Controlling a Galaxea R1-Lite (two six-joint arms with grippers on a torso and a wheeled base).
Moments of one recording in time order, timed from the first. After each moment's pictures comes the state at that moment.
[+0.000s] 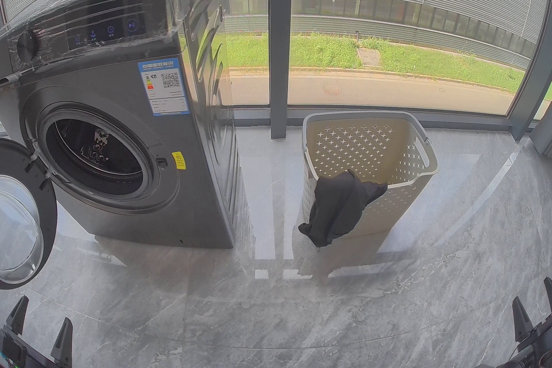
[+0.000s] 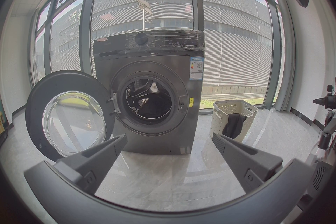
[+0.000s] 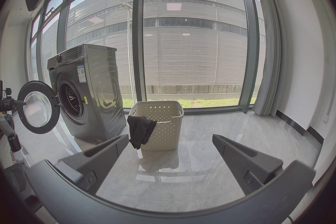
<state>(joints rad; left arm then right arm) 0.00 0.02 -0.02 0.00 0.02 0.00 0.00 0.02 -0.02 -0.01 -0.01 0.00</state>
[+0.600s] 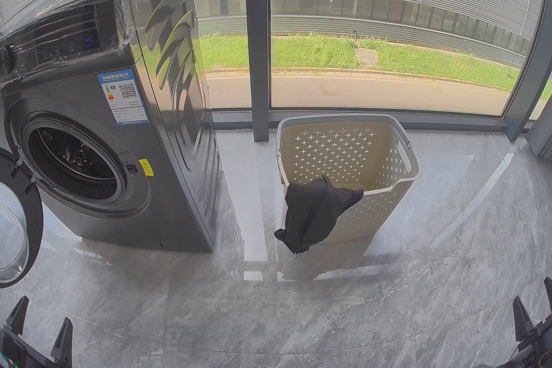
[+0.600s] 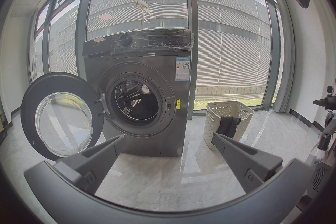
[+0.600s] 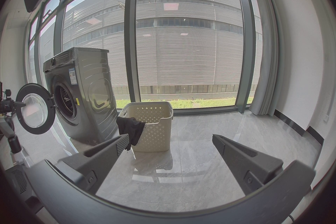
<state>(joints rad) 0.00 0.02 -0.02 -0.01 0.02 -0.01 0.00 0.02 -0.02 0.00 -0.01 0.01</state>
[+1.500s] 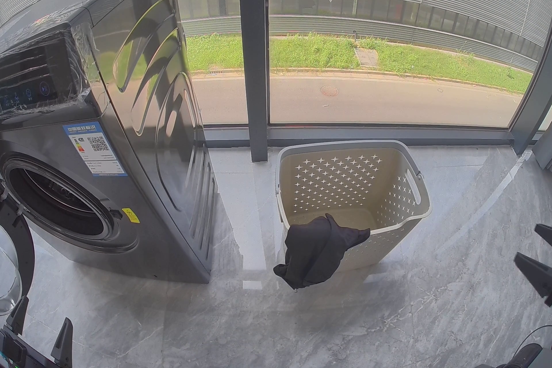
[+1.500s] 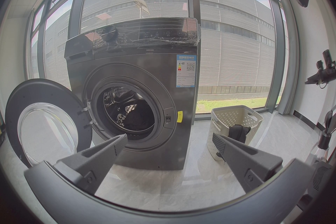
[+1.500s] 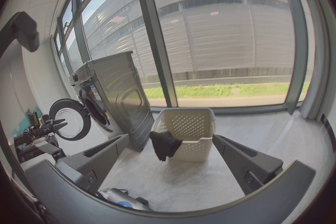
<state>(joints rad) 0.00 0.02 -0.02 0.00 0.01 0.00 0.19 0.56 -0.40 -0.02 0.21 0.06</state>
